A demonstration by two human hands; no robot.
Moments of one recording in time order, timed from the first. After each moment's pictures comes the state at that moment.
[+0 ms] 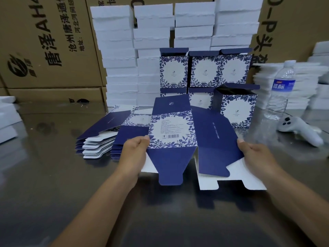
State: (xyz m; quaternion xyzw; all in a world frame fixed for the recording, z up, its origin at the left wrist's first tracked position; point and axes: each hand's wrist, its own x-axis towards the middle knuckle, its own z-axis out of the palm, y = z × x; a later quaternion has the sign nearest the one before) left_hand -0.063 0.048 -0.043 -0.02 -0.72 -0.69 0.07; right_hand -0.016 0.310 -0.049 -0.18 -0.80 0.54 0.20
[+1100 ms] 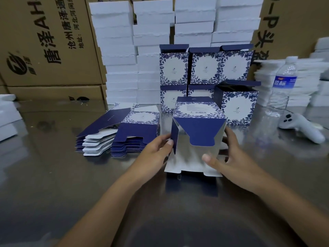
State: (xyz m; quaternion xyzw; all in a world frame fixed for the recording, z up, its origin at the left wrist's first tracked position) left_hand -0.059 0.065 -0.052 -0.16 -0.76 -0.62 -0.07; right_hand -0.004 0.278 -0.057 0.11 -0.84 0.51 0.14
